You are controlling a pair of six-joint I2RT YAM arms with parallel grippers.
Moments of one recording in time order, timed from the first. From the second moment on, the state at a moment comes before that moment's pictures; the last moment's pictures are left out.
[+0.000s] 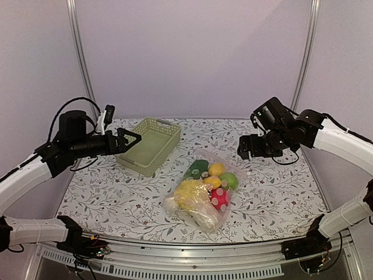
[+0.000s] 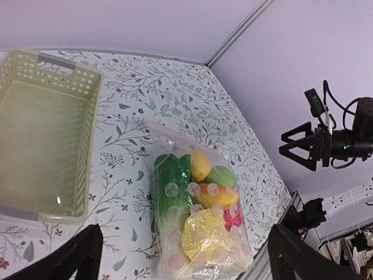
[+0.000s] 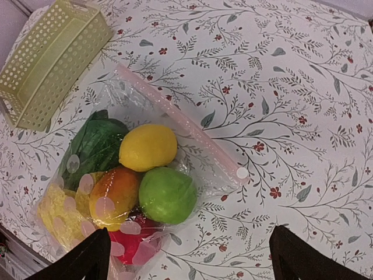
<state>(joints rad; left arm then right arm) -0.49 1.00 0.81 -0.19 0.39 -0.50 0.78 1.37 1.28 -0.87 0.24 0.55</state>
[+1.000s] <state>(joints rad) 0.05 0.58 0.37 0.00 -0.12 -0.43 0.20 0.68 0.56 -0.33 0.32 0.48</state>
